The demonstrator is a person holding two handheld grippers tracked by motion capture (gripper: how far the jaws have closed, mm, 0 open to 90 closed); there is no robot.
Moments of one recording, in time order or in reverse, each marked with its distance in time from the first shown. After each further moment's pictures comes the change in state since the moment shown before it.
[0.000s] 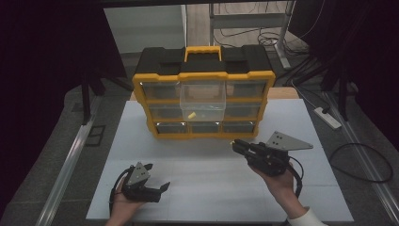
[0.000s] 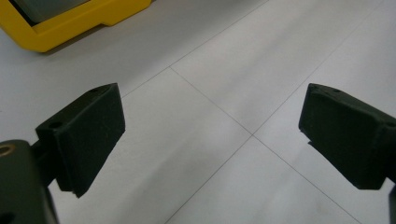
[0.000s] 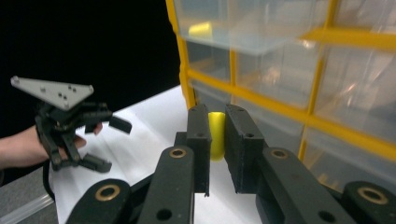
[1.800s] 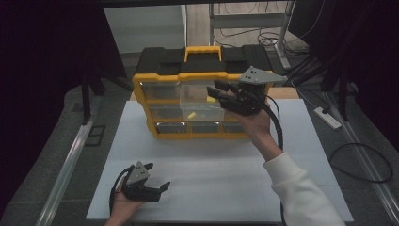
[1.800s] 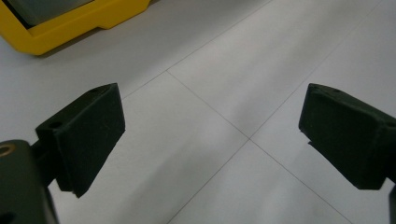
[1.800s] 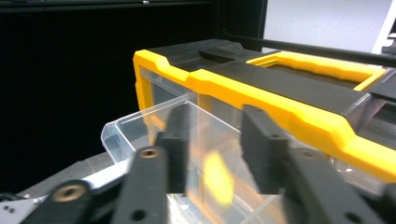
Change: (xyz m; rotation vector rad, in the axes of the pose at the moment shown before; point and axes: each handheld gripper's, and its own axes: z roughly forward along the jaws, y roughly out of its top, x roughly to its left) left arm 0.003 0.001 0.000 -0.013 -0.018 -0.006; right arm -0.018 0.130 0.077 -0.064 -0.048 -0.096
